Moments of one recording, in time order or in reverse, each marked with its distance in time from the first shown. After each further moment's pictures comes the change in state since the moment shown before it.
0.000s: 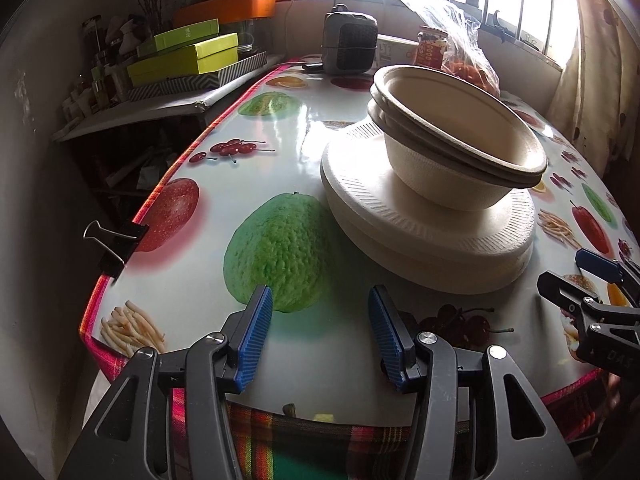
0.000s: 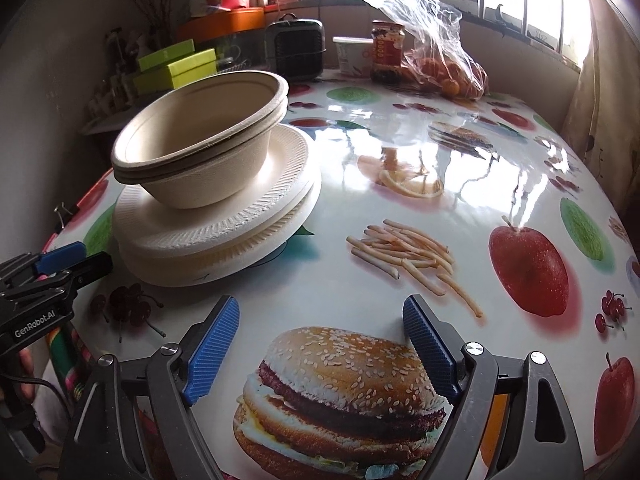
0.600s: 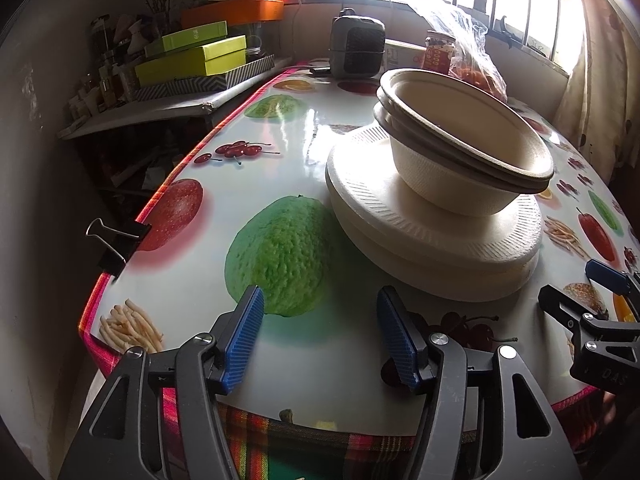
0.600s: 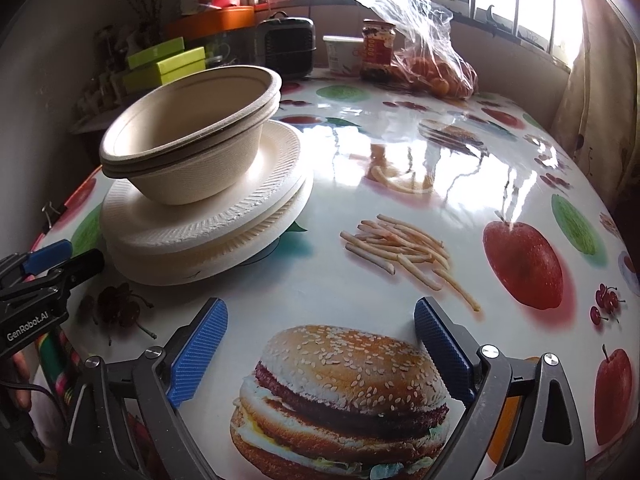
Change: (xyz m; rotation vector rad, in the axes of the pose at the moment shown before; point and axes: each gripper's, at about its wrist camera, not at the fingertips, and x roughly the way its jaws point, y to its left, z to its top) left arm 0.003 -0.001 0.000 -0.020 -0.020 0.023; right arm 0.004 0.004 -0.003 0.013 0.000 -0.047
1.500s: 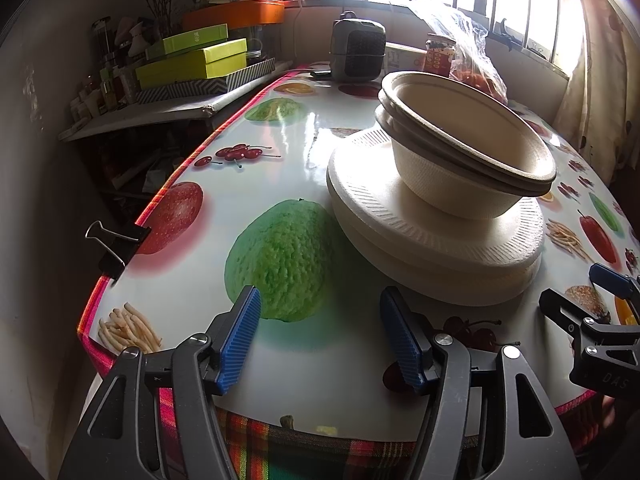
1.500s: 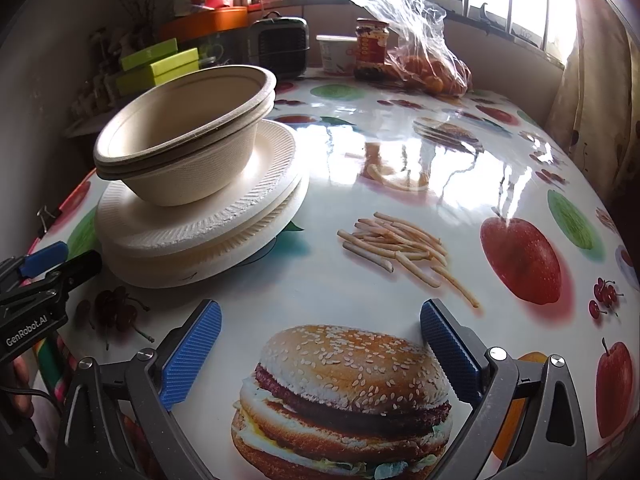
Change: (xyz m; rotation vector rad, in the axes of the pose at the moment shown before) left arm 0.001 0.000 0.002 -0.001 -0.011 0.002; right arm 0.001 -0.002 0.000 0.009 -0.002 -0.009
